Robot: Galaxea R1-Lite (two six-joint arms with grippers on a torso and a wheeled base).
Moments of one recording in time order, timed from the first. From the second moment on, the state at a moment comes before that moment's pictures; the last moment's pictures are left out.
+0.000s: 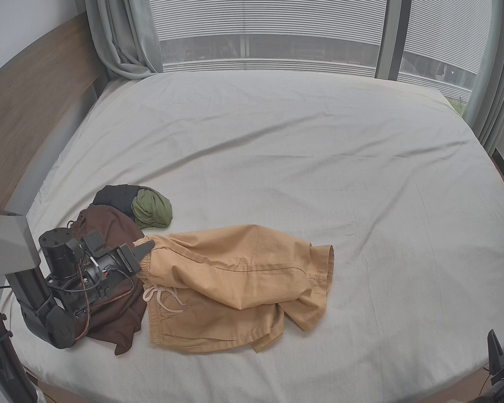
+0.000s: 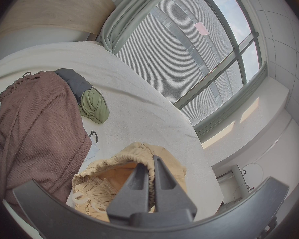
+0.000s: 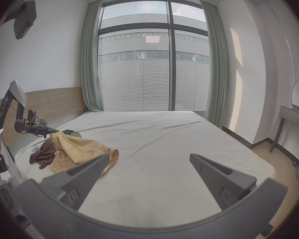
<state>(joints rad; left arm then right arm) -0.14 2.07 -0.33 -1.55 -0.36 -0.62 0.00 0.02 -0.02 -0.01 -0.03 0.00</state>
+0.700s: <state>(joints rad) -0.14 2.07 -0.33 -1.55 -0.35 -0.62 0.08 0.18 -0.20 -0.09 0.00 0.06</state>
